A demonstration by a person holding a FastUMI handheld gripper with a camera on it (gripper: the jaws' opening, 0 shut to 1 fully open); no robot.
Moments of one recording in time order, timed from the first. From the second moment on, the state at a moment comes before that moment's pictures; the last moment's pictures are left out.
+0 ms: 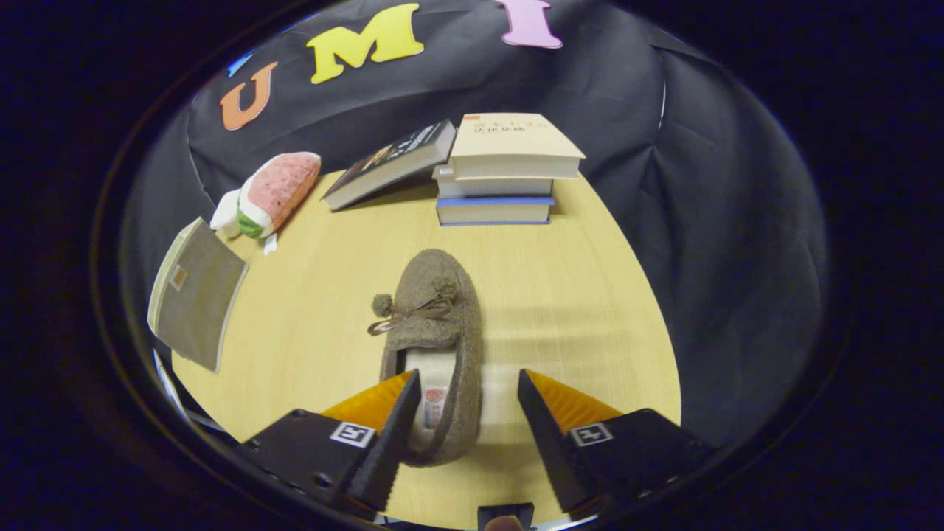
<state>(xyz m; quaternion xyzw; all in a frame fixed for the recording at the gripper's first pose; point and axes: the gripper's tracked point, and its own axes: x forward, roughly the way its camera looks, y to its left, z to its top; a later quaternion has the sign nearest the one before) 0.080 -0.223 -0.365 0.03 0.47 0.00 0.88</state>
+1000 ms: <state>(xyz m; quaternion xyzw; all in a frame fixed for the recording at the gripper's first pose) 0.070 -0.177 -0.331 0.18 0.49 -0.04 0.86</state>
